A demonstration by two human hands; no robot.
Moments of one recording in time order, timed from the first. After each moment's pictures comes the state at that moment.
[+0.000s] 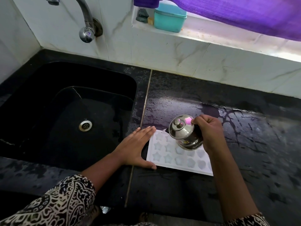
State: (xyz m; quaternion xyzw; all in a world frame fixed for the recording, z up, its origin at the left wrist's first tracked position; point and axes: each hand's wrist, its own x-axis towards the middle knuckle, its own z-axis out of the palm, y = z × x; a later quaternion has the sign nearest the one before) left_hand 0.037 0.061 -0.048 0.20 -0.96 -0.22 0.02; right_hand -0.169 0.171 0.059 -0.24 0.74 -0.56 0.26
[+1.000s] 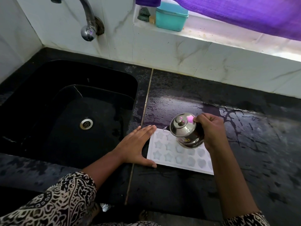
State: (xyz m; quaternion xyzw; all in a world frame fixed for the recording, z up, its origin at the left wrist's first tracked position) left_hand 0.038 0.062 -0.048 0.20 -0.95 -0.23 0.02; right_hand -0.169 0.171 0.062 -0.23 0.74 -0.57 0.27
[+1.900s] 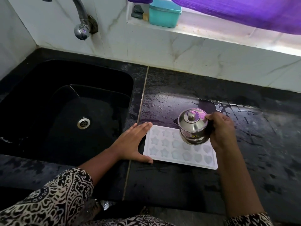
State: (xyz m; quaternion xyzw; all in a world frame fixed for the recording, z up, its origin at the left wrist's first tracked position) left_hand 0.037 0.063 -0.046 0.20 -0.95 -0.23 0.03; right_hand -0.193 0.200 0.058 -0.14 0.64 -0.70 0.30
